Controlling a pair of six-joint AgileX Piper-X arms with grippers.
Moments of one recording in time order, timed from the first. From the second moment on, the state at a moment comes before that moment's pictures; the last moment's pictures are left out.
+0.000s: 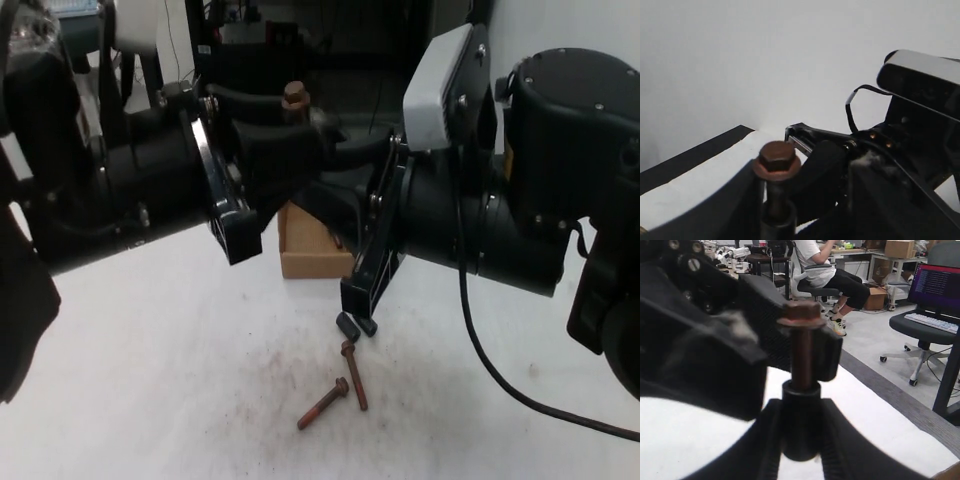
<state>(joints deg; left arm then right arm) -26.2 61.1 -36.8 -19.3 41.3 -11.1 40.7 70.7 -43.7 -16.0 -20.9 -3.4</state>
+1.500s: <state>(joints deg) -21.0 58.4 -36.8 16.2 4.8 -6.8 30.3 116.7 -102.6 42.2 -6.2 3.0</state>
